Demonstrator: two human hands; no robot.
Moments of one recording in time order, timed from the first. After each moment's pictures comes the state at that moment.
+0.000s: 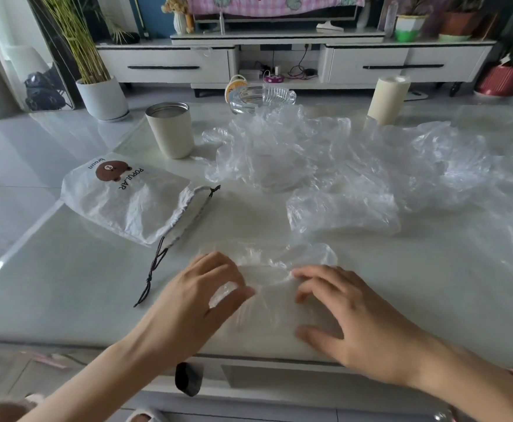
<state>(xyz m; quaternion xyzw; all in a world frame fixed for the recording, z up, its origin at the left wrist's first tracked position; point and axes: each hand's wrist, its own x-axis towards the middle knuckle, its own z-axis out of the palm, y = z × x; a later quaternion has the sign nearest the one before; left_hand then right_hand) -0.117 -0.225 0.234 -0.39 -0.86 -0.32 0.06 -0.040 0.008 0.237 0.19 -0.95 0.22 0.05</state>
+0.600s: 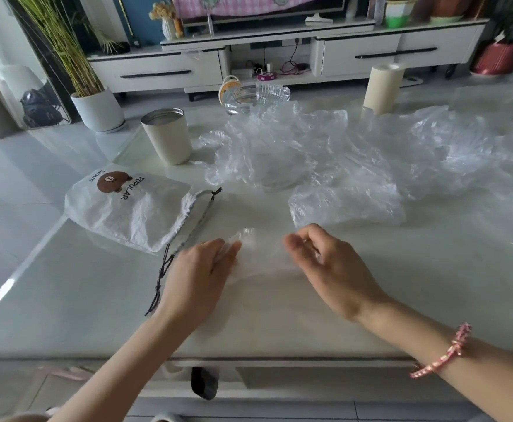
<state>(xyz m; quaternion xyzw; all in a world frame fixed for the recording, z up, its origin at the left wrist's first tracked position) -0.144 -0.210 0.235 -0.21 -0.91 -0.34 0.11 -0.081 -0.023 0.246 -0.03 -0.89 0.44 0.10</state>
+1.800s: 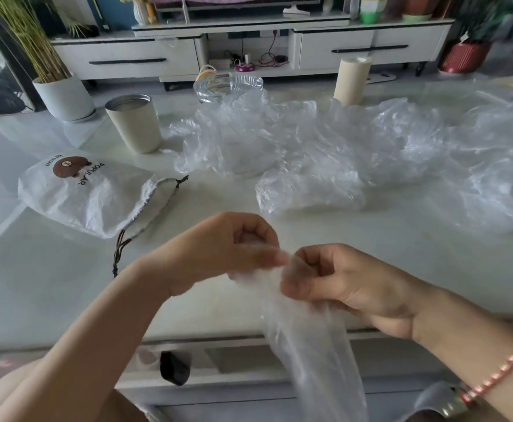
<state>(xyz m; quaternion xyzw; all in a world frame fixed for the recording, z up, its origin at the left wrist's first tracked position) -0.117 -0.156 0.303 -0.27 -0.76 -0.50 -0.32 -0.022 0.007 0.288 -0.06 -0.70 0.68 -0.19</state>
